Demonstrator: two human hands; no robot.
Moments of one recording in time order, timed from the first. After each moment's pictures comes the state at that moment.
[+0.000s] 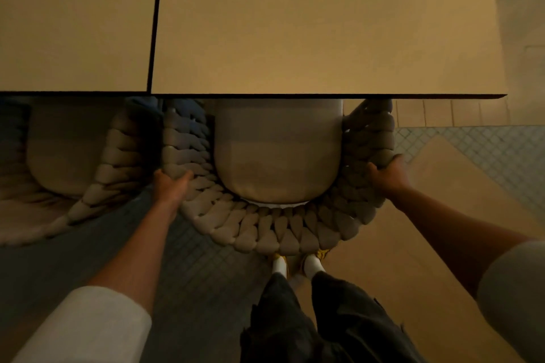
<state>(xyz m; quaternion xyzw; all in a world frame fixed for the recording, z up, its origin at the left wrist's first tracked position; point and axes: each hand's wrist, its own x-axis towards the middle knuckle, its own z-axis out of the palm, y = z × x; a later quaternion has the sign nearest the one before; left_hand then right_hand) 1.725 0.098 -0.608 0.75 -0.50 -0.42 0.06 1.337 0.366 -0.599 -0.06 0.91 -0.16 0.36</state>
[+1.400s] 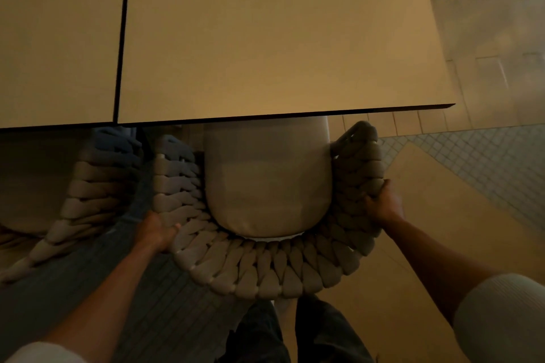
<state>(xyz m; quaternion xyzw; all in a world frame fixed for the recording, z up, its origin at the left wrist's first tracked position) 1.744 0.116 -0.641 0.67 -0.62 -0.39 -0.14 1.325 0.431 -0.600 -0.05 0.93 -0.18 0.32</state>
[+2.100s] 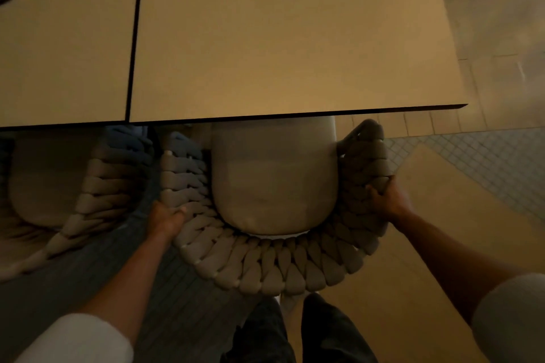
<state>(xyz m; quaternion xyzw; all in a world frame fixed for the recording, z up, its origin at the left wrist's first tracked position) 1.722 0.120 -0.623 0.72 -0.58 -0.37 -0.04 1.312 0.418 -0.601 -0.08 0.92 -0.18 0.35</state>
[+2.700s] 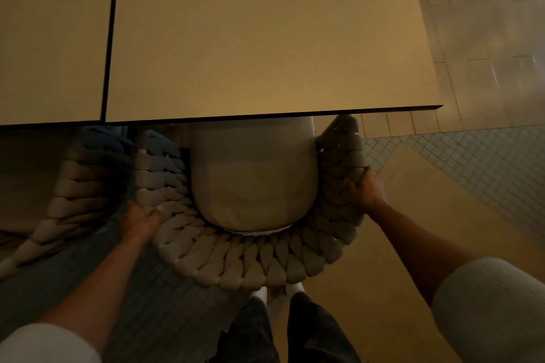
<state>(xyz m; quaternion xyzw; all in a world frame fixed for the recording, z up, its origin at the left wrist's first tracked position) 1.721 0.109 -0.620 0.73 -0.60 -0.31 -0.09 1.310 0.400 -0.589 -0.10 0.91 -0.19 0.37</state>
